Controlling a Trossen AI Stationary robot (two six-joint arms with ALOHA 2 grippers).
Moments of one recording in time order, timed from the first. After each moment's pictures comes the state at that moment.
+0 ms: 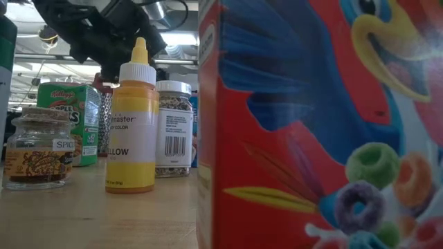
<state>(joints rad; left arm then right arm) 0.24 1.23 0.50 0.20 0.20 0.27 0.56 1.64 1.50 -1.01 0.67 0.64</state>
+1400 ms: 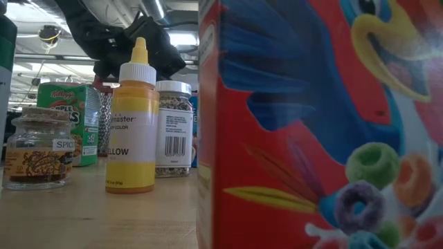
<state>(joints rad) 0.28 1.48 0.59 0.29 0.33 0.26 0.56 1.64 1.50 -0.94 0.67 0.62</state>
